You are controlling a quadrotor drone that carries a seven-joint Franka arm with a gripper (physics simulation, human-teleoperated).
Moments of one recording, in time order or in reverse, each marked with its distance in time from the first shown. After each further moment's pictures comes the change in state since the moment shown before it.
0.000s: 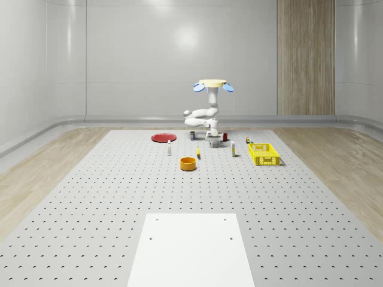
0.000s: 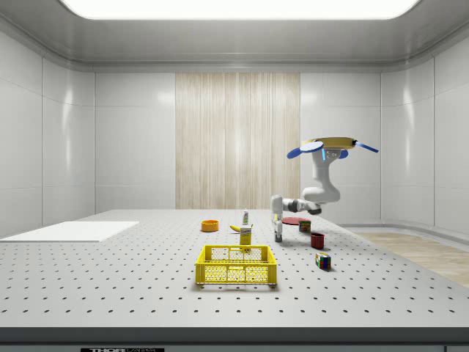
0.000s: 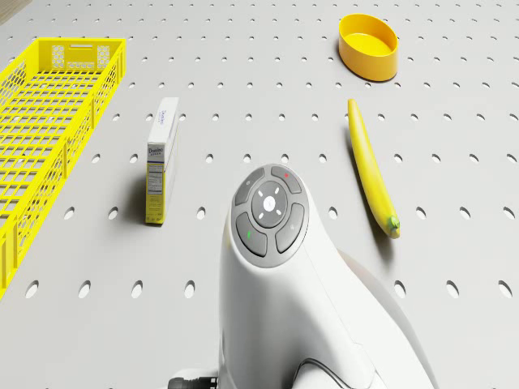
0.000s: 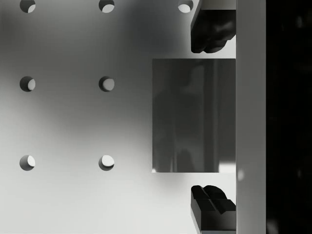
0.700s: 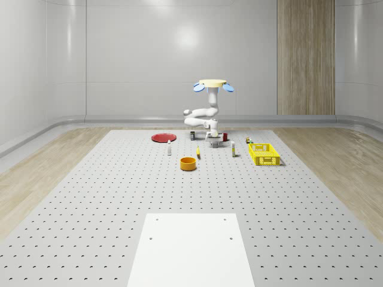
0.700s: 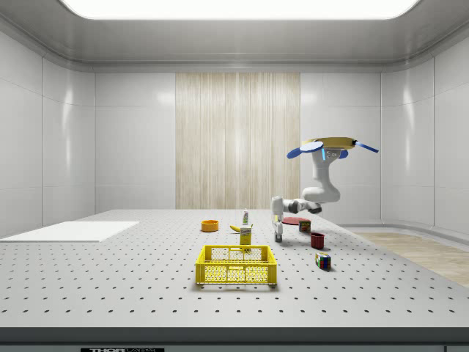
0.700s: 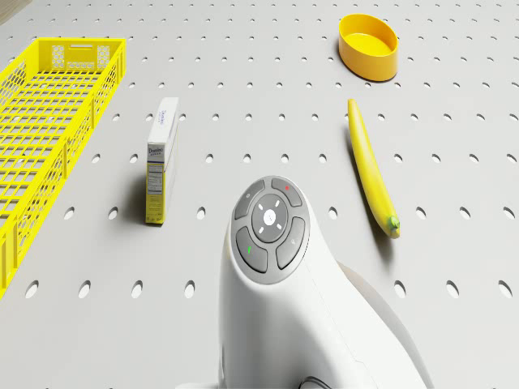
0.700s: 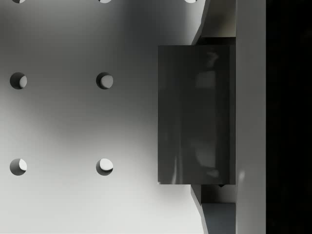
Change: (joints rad) arm -0.006 -0.036 -0.023 0.005 -0.012 0.043 0.006
